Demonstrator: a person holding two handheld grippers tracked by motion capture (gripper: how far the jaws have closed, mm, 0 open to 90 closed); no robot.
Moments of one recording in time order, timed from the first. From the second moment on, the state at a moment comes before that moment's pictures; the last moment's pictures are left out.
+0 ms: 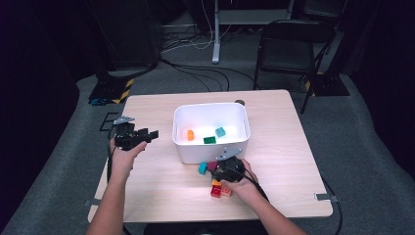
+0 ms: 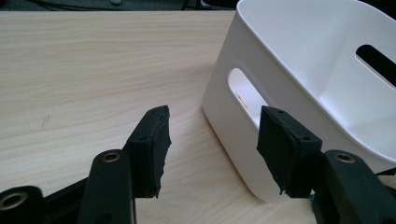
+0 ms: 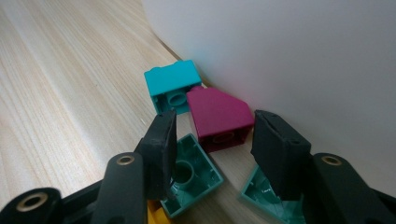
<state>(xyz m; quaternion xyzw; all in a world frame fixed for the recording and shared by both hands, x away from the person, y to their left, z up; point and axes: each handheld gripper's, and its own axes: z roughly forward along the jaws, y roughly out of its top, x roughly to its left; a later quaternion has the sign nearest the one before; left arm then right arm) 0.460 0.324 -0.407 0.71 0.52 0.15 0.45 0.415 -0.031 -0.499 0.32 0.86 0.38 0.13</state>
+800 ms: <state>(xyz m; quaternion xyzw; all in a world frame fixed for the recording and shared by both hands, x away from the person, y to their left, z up) 0.460 0.324 -0.408 0.71 0.52 0.15 0.45 0.415 -0.015 -0.505 0.30 0.87 0.38 0.11</state>
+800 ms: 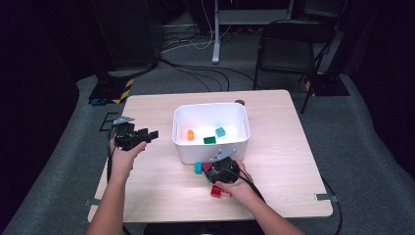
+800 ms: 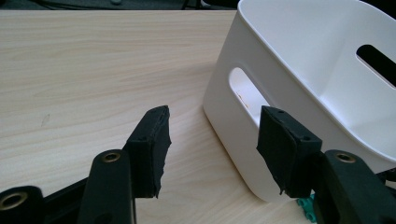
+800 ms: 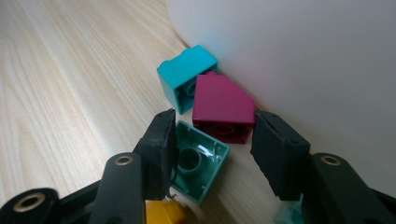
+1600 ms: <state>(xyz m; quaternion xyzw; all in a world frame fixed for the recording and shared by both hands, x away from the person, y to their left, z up) 0.461 0.325 -0.409 0.71 0.52 0.15 0.45 0.419 -0.003 -0.504 0.32 0.86 0.38 0.11</state>
